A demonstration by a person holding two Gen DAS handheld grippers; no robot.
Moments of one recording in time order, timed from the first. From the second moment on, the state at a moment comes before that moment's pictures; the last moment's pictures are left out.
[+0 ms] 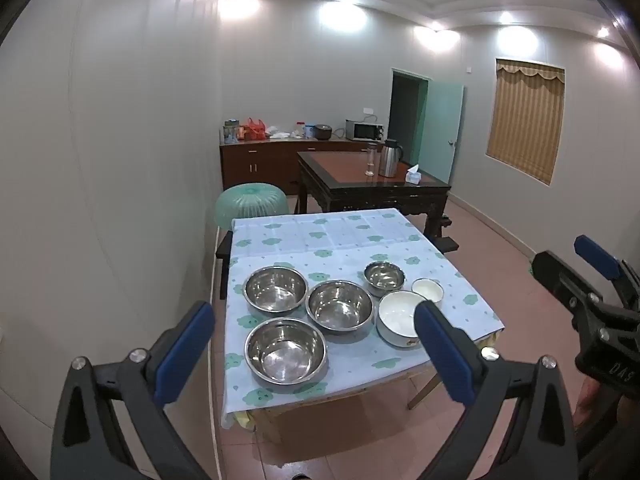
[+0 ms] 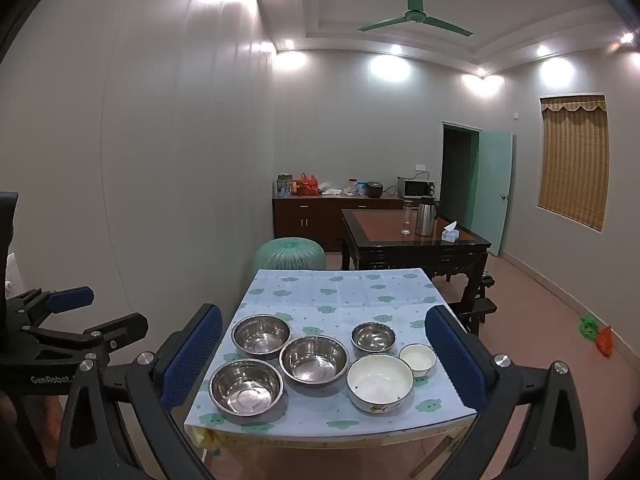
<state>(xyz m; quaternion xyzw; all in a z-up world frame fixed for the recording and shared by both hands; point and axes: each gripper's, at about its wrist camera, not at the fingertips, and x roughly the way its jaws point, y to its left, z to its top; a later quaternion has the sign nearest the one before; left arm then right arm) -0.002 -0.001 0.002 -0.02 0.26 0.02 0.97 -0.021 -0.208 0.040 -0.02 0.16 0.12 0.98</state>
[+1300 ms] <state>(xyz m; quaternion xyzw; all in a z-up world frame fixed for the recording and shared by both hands) 0.001 0.010 -0.001 -0.03 0.26 0.00 0.97 -0.011 -0.189 0.023 -0.02 0.17 0.13 0.98</state>
